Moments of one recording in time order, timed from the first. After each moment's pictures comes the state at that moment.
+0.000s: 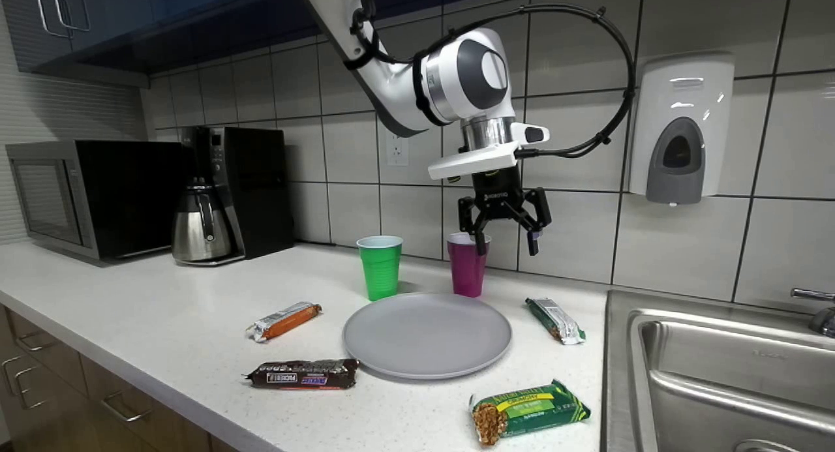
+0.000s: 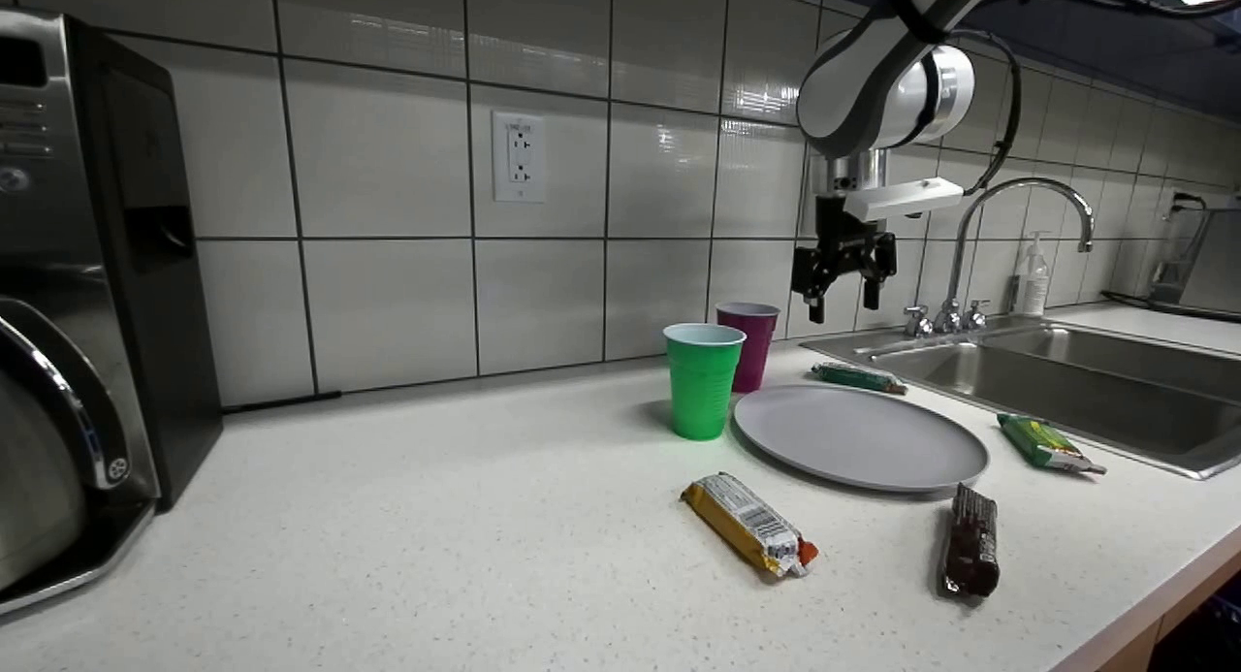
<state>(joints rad) -0.05 0.47 -0.13 -1.73 -0.16 2.26 -0.01</state>
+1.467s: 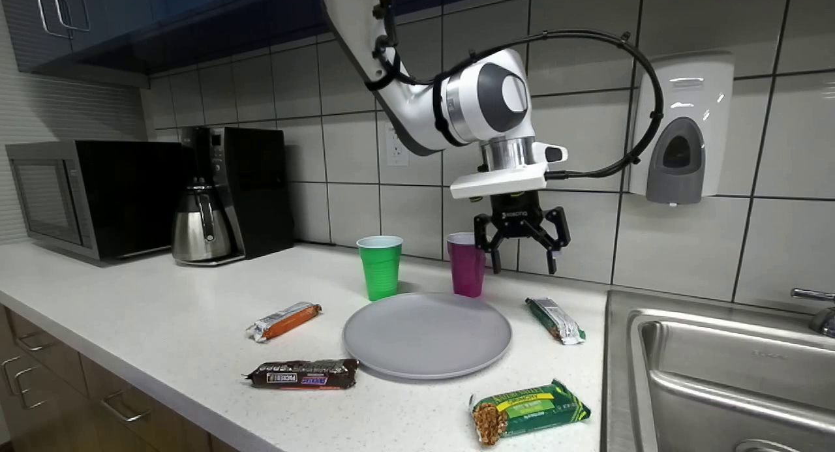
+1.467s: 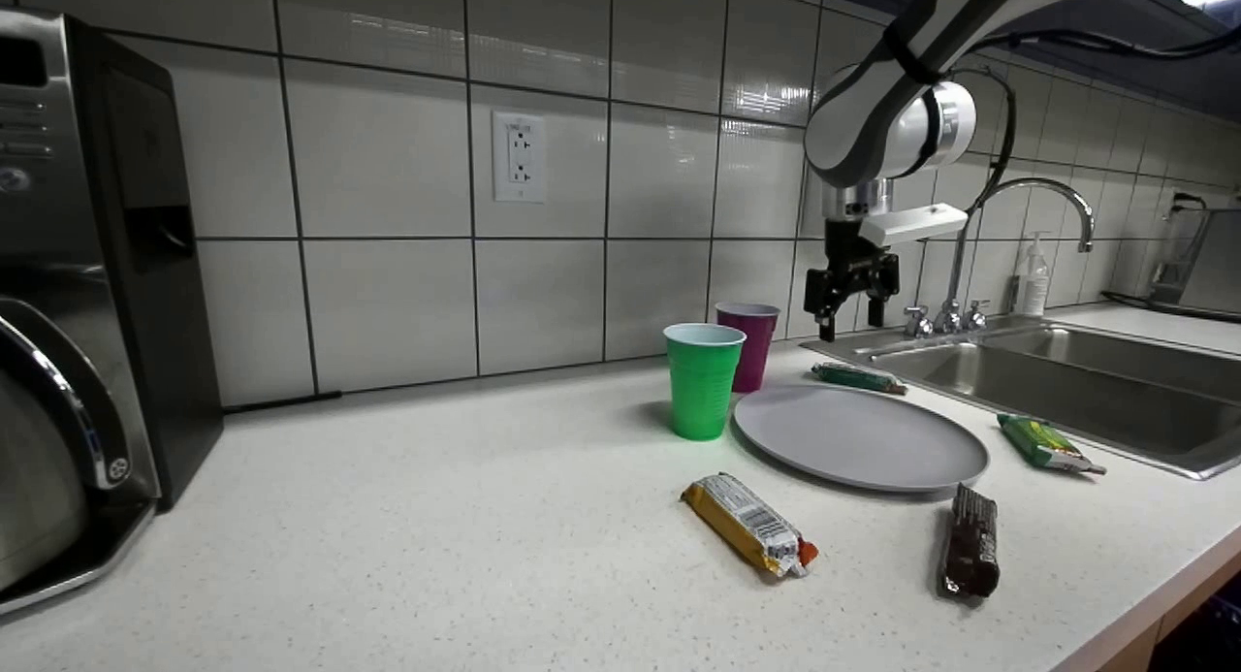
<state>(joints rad) -0.11 0.55 -0.12 -1.68 -0.14 2.29 -0.14</state>
